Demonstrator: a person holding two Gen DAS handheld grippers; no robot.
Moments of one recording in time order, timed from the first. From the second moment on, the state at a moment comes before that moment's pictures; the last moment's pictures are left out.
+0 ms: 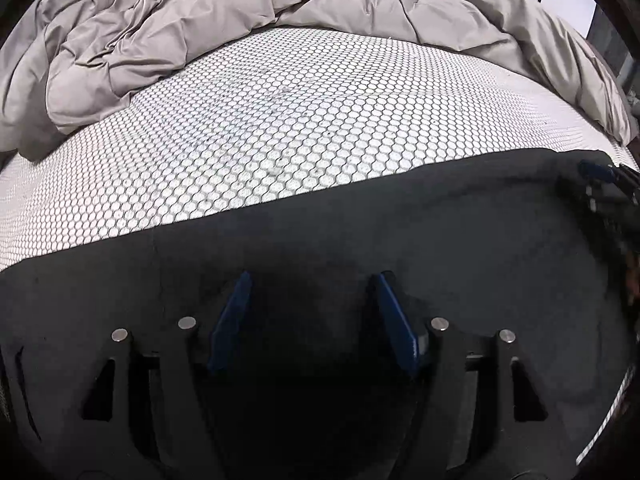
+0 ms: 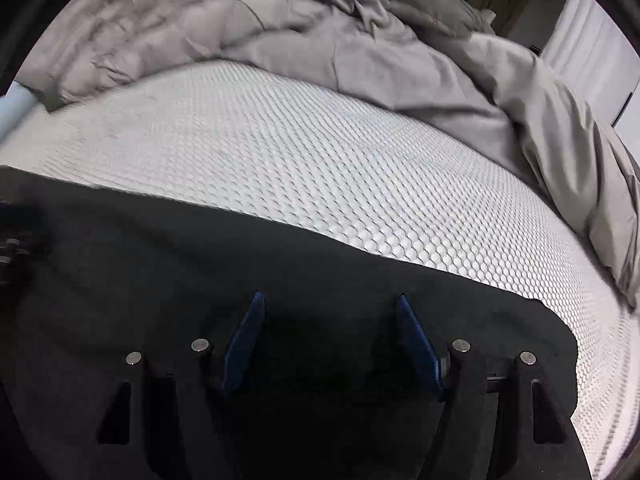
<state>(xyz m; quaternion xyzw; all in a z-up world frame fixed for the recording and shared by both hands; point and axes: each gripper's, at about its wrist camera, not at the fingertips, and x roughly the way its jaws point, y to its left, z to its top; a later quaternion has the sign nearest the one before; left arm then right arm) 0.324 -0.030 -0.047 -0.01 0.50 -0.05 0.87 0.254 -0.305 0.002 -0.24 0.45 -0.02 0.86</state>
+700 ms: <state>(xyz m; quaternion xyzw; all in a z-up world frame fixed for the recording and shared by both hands) 0.196 -0.116 -0.006 -0.01 0.43 -0.21 0.88 0.115 -0.343 0.030 -0.23 0.46 0.03 0.86</state>
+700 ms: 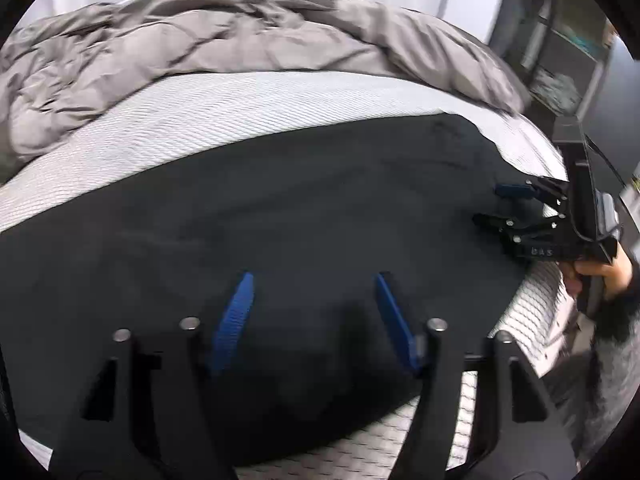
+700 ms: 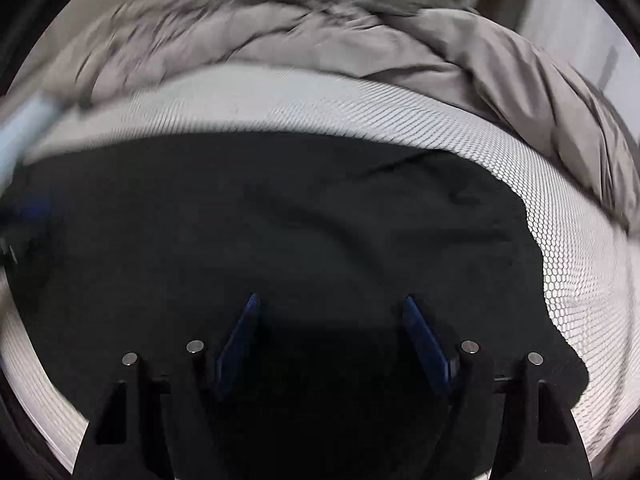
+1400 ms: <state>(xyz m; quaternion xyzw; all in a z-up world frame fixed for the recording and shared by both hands) 0.164 -0.168 -0.026 0.07 0.44 -0.23 0.86 0.074 -0.552 0.044 0.38 0.36 0.06 0.85</state>
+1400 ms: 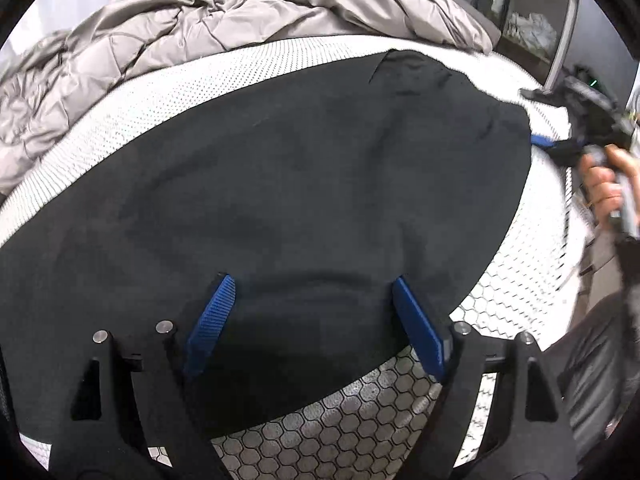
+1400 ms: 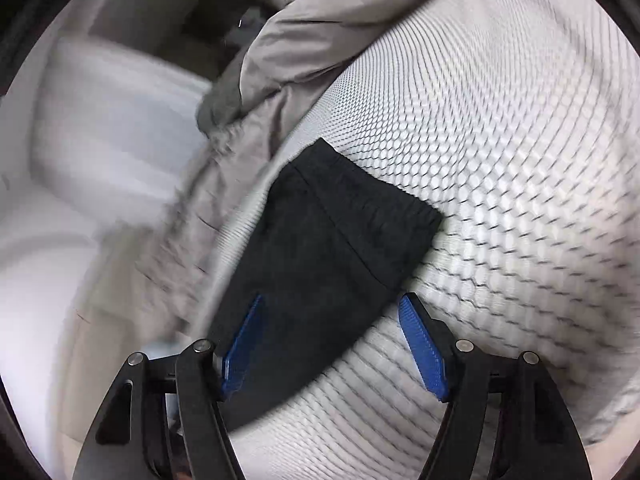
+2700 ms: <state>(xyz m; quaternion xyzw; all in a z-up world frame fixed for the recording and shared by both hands) 0.198 0.043 -0.021 -0.13 0.45 -0.13 0.87 0.122 -0.242 0.004 -0.17 0.48 0.22 0.83</state>
